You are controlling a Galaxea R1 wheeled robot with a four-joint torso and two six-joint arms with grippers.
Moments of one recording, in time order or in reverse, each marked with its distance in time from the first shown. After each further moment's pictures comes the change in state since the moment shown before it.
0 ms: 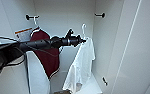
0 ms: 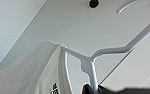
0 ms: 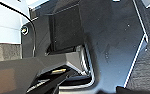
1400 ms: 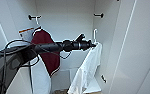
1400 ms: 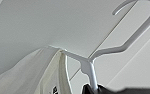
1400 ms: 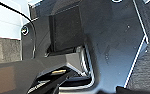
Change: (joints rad) left arm 0.049 0.199 -0.069 0.076 0.031 0.000; right arm 0.003 0.000 0.000 0.000 0.000 -0.001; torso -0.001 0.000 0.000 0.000
